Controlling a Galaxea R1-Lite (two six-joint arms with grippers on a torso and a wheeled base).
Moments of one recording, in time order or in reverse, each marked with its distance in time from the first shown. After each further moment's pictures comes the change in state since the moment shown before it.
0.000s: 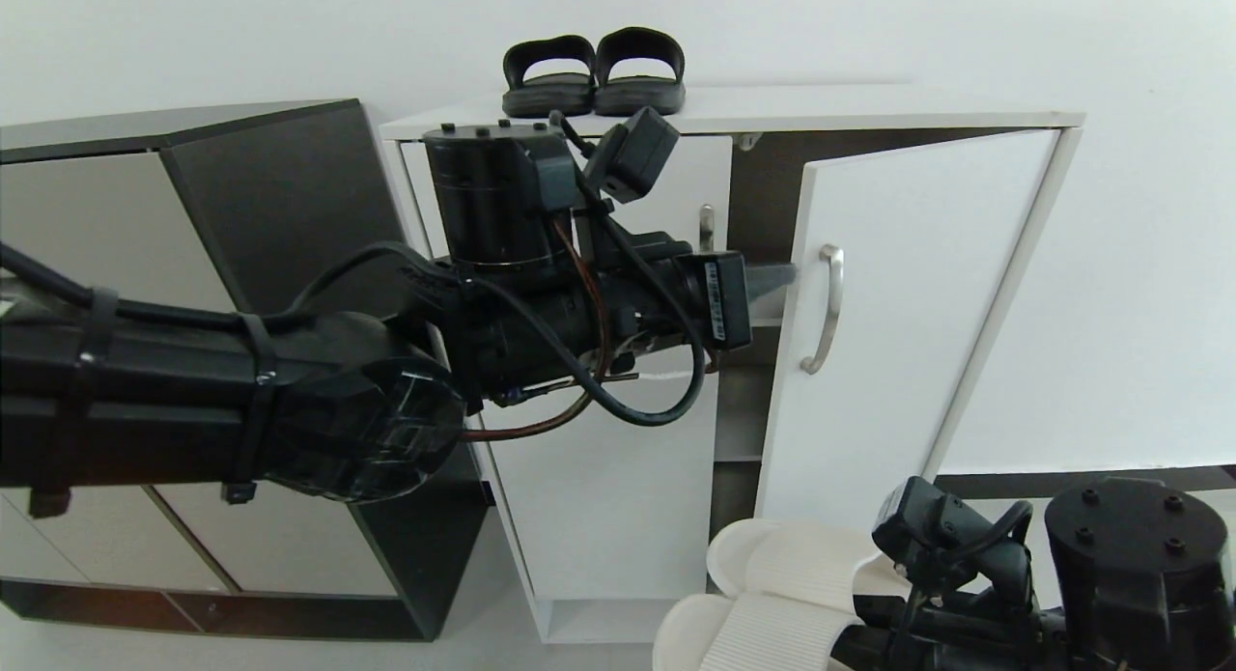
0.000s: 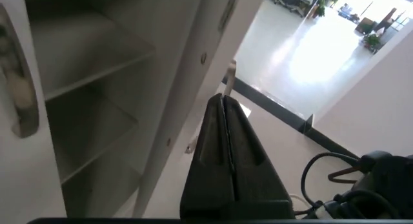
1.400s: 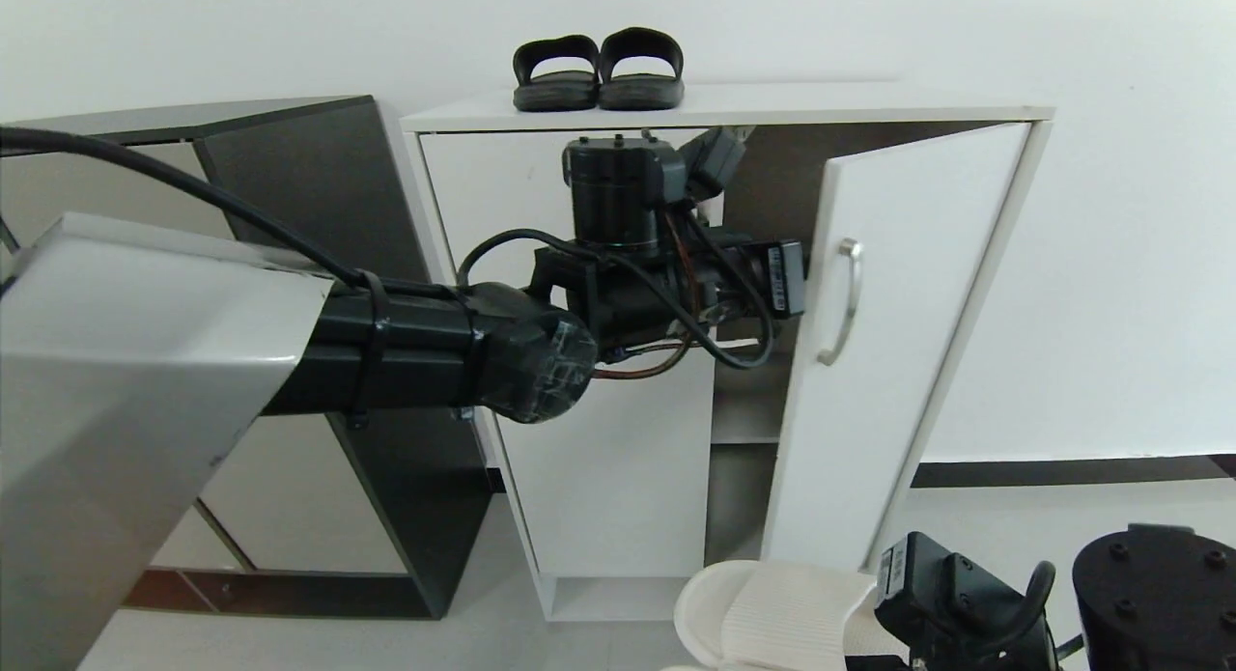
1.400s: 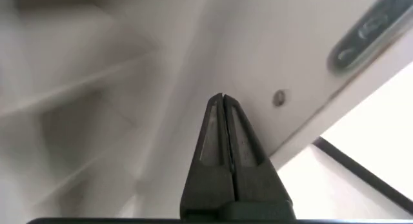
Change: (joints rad) left arm -0.026 0.258 -0.362 0.132 0.021 -0.005; right arm 0.112 -0.040 0.020 0.019 0.018 -0.002
